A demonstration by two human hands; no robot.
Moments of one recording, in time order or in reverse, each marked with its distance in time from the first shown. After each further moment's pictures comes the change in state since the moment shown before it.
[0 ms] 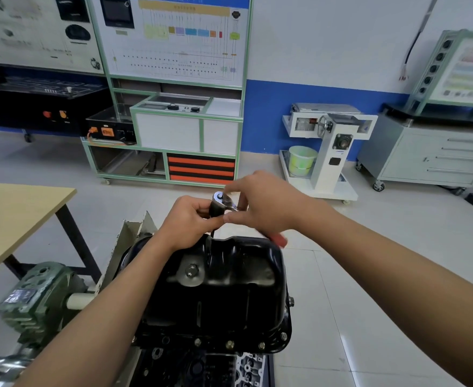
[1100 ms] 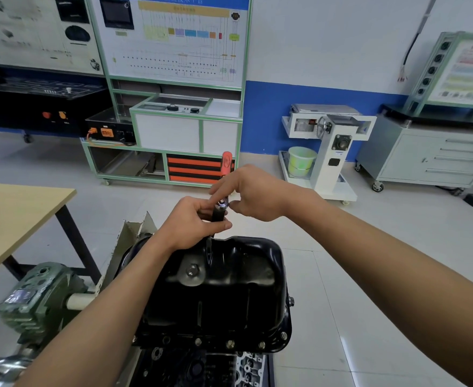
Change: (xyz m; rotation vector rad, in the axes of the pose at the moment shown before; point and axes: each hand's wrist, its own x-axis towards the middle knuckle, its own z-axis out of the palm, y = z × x) left_hand -0.005 0.015 0.000 0.078 0.007 -0.080; right_hand 0.025 0.005 0.002 0.245 -0.066 -0.165
